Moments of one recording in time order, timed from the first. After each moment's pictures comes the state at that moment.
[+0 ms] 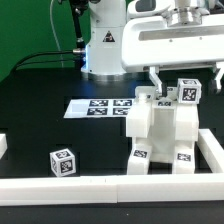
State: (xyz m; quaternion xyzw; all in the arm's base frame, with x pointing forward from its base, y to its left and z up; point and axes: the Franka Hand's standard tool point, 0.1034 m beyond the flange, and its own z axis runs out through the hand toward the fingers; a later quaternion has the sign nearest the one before) arm 0.572 0.101 0.112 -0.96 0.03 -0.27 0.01
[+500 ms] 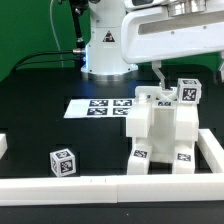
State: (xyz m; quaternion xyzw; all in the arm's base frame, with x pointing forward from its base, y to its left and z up) arm 0.573 0.104 0.125 -0.99 0.07 -0.06 0.06
